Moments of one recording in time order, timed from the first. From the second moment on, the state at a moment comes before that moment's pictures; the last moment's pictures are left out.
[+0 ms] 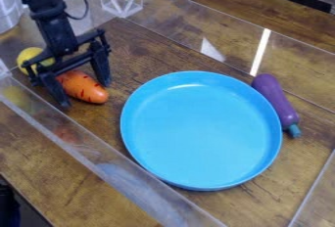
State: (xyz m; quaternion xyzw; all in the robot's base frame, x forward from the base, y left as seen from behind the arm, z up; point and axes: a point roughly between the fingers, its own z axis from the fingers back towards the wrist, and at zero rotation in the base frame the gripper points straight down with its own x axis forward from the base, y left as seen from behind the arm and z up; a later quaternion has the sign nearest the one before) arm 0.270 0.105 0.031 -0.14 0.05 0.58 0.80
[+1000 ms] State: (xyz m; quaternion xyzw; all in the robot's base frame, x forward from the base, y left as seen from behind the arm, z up) arm 0.274 0.109 0.024 -0.15 0.05 0.58 0.80
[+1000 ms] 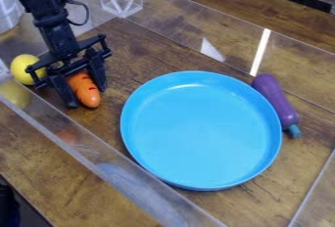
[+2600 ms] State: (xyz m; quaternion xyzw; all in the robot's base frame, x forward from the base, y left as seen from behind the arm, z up) arm 0.284 0.069 0.084 -0.17 0.06 0.51 0.84
